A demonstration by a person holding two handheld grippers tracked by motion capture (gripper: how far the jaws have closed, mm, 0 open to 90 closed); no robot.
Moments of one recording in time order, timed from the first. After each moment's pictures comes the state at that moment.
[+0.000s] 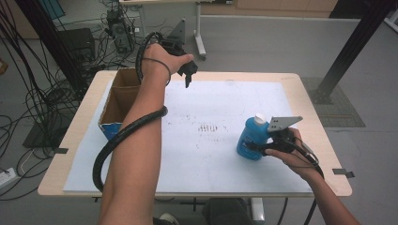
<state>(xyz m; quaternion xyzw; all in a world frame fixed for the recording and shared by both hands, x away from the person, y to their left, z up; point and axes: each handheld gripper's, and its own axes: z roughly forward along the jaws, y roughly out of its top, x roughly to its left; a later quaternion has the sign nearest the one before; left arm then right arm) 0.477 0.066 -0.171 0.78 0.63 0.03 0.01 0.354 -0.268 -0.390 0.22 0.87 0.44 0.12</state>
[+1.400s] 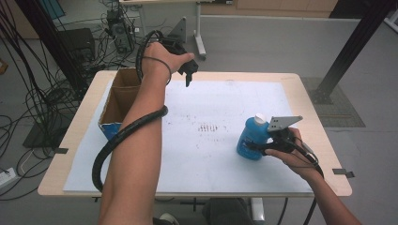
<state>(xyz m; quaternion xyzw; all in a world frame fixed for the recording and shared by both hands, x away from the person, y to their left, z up) 0.475 0.063 -0.166 0.78 0.63 0.03 0.01 0.355 -0.268 -0.390 0.22 0.87 0.44 0.11</state>
